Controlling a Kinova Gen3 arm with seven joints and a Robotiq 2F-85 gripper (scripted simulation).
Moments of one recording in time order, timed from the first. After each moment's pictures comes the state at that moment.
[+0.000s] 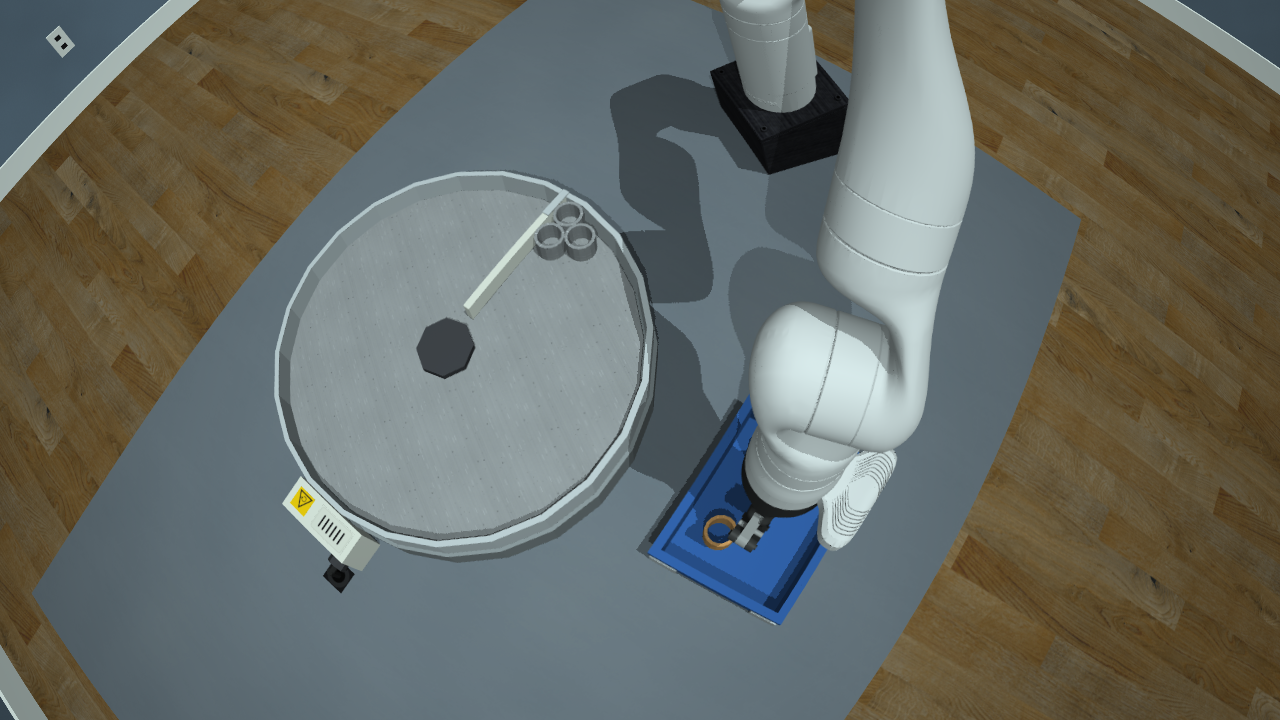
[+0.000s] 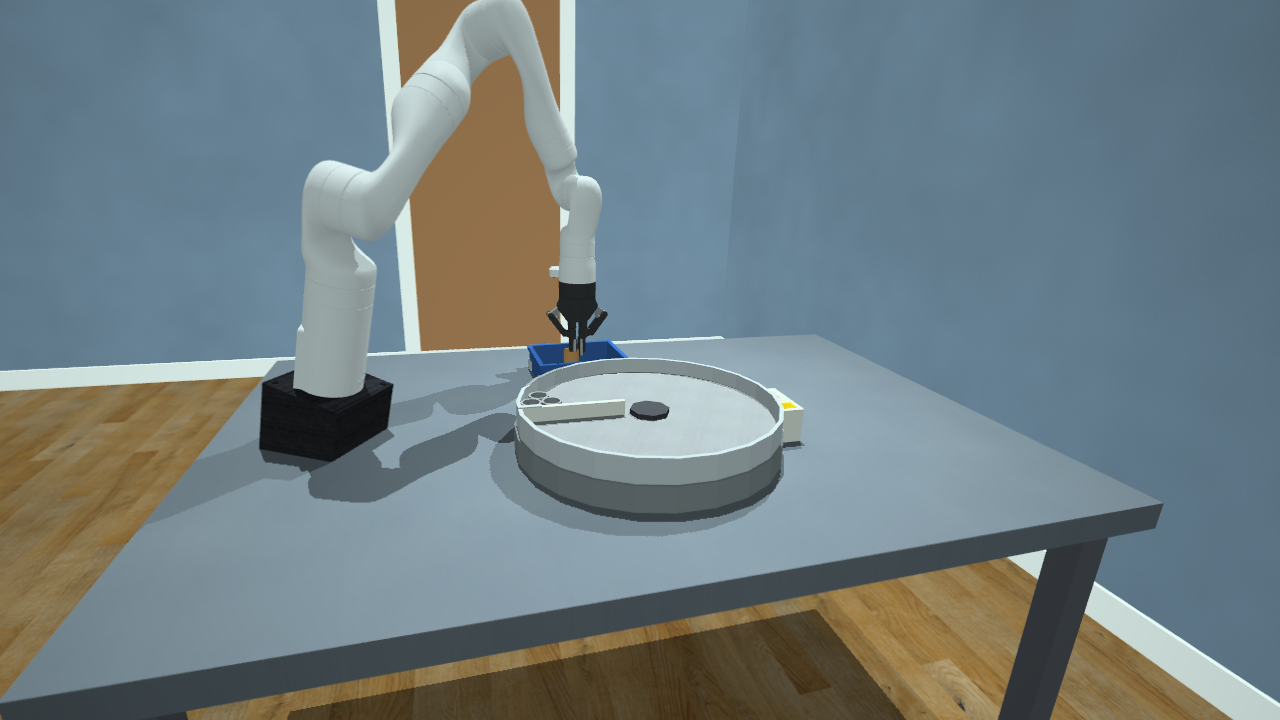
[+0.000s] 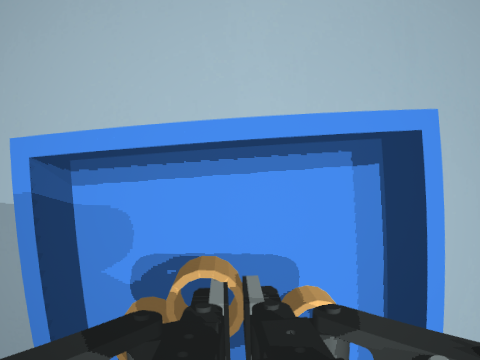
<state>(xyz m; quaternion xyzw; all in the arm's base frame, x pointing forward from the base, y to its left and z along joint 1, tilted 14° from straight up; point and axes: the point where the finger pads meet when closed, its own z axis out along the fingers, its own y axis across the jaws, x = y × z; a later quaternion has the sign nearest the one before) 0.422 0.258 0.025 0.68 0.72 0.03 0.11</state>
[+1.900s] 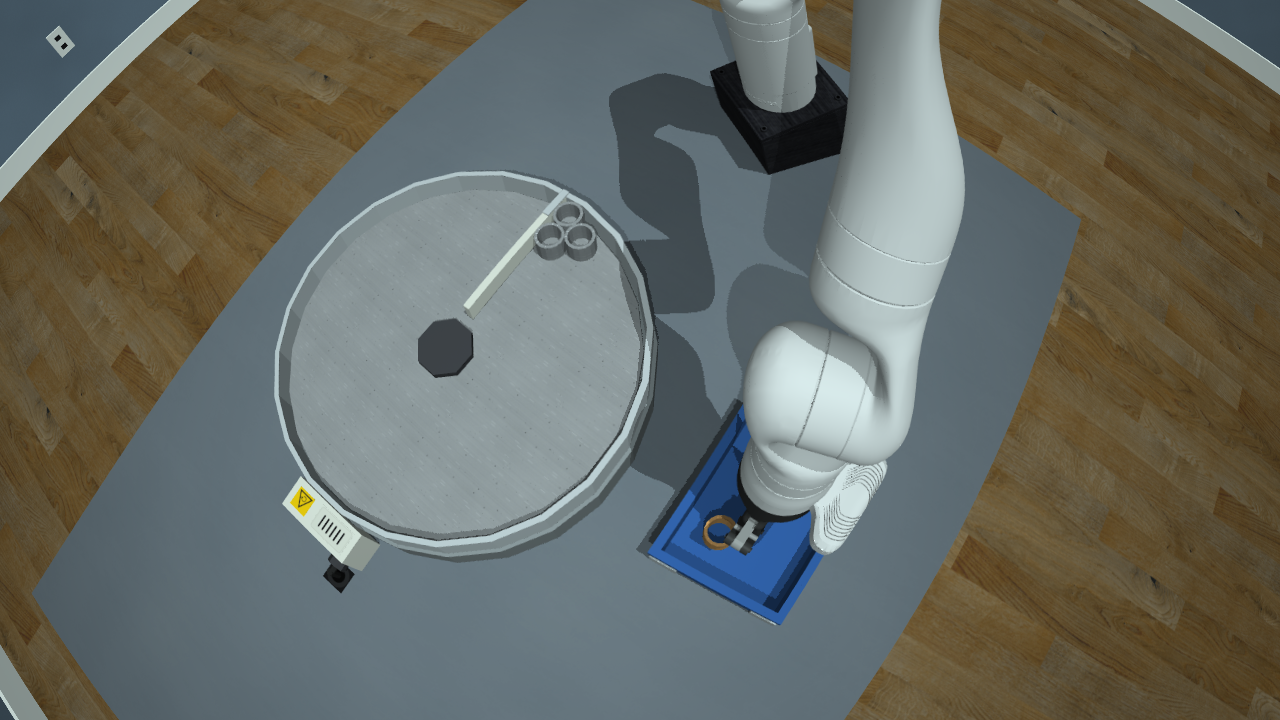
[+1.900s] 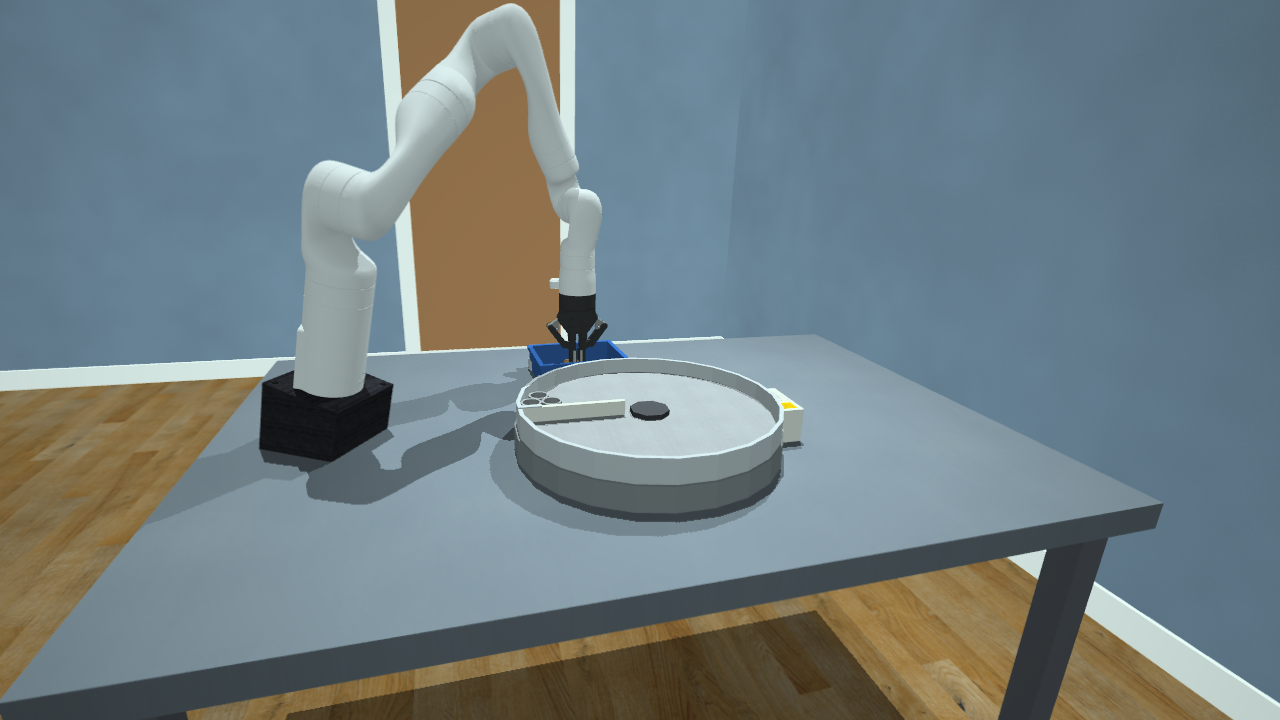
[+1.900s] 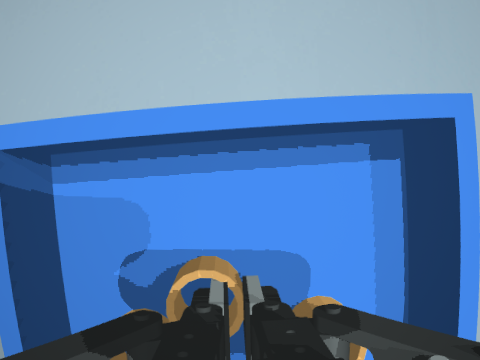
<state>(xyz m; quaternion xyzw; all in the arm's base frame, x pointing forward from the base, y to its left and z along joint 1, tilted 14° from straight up) 0.427 0.253 0.001 0.69 0.72 0.03 0.12</state>
